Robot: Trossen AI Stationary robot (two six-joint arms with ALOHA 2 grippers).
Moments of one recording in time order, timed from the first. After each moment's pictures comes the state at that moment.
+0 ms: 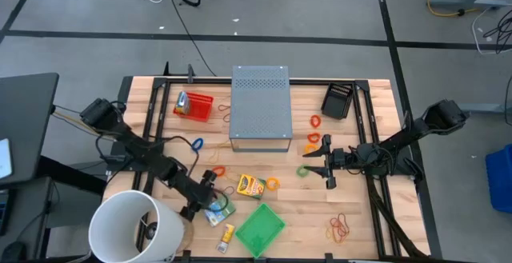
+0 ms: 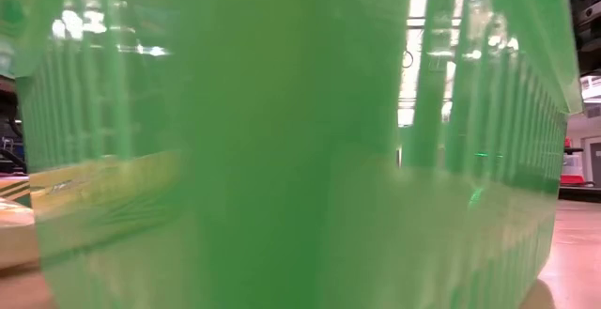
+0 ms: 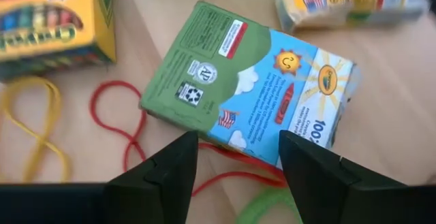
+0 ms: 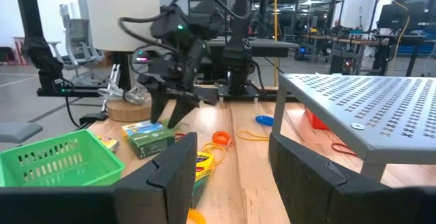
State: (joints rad) left arm -0.62 1.48 0.55 0.04 -0.13 -0.08; right arm 0.39 1.17 0.02 1.19 0.34 -0.04
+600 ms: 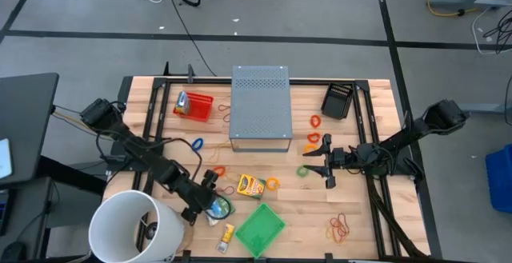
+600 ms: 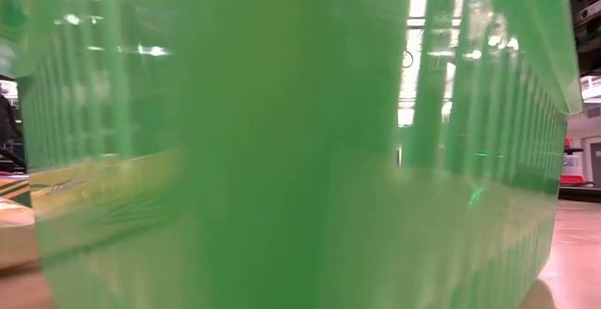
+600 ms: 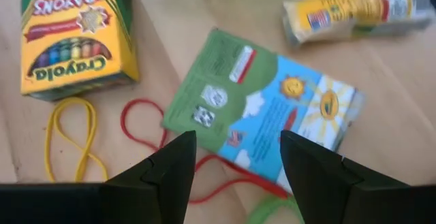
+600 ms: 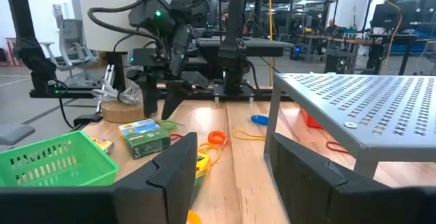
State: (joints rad) left arm -0.63 1.48 0.69 -0.15 -0.20 -0.08; right arm 0.39 1.17 0.02 1.18 0.36 -0.04
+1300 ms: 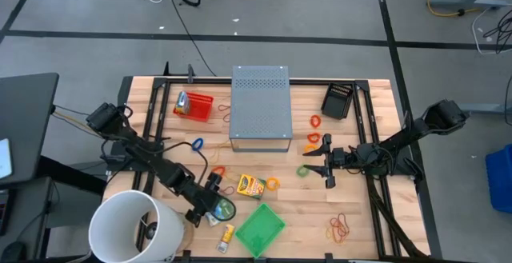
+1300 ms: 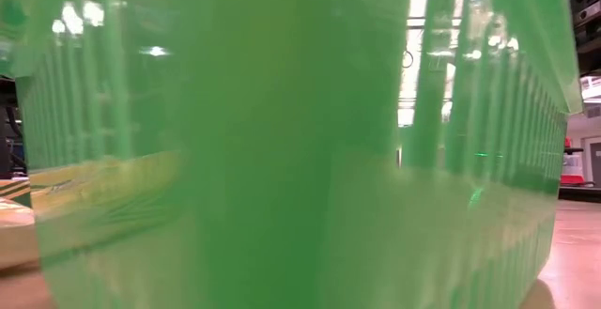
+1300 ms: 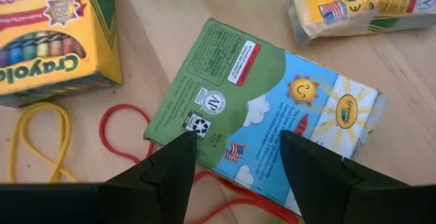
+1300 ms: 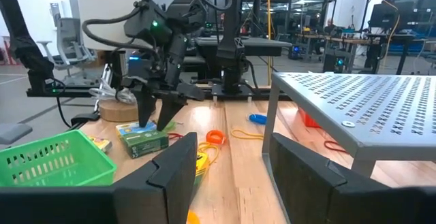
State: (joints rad) left arm -0.61 1.59 0.69 -0.09 -0.19 -0.06; right arm 0.39 1.17 0.02 1.18 0.36 -0.04
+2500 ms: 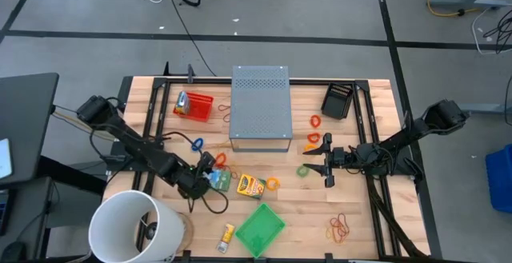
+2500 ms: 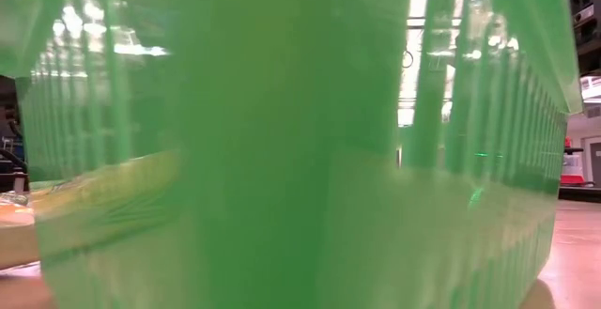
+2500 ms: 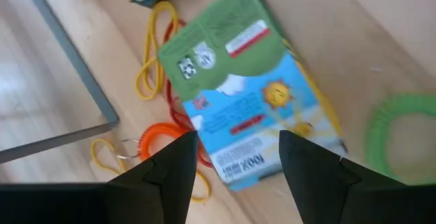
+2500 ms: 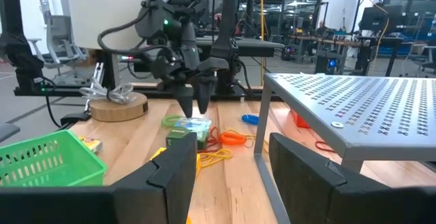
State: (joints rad) left arm -0.57 1.40 0.68 -0.50 -0.46 0.28; right arm 0.39 1.17 0.02 1.18 0.39 -0.06
